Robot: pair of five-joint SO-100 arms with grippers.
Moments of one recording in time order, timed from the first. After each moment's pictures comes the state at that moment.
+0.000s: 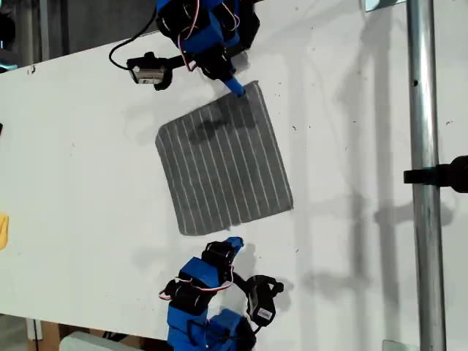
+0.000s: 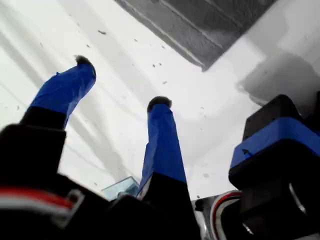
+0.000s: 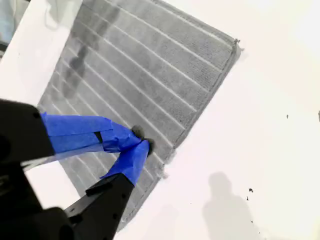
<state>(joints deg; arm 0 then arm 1) 6.9 99.4 86.9 78.1 -88.9 -17.7 137.1 115.8 106.7 87.4</state>
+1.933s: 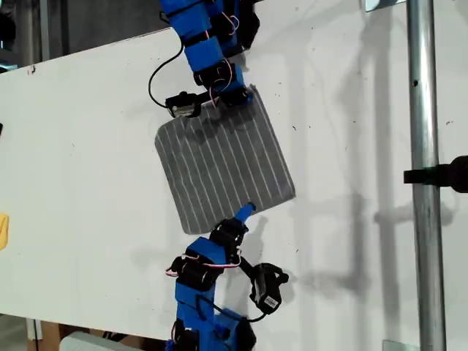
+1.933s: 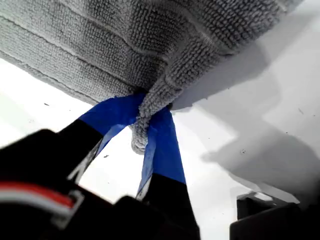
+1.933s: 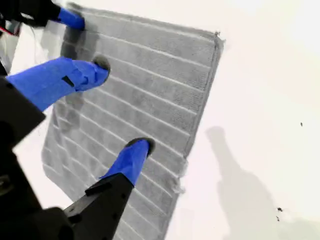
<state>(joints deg) 7.7 77.3 58.5 86.7 -77.7 -9.5 115.0 146.7 62.9 80.1</state>
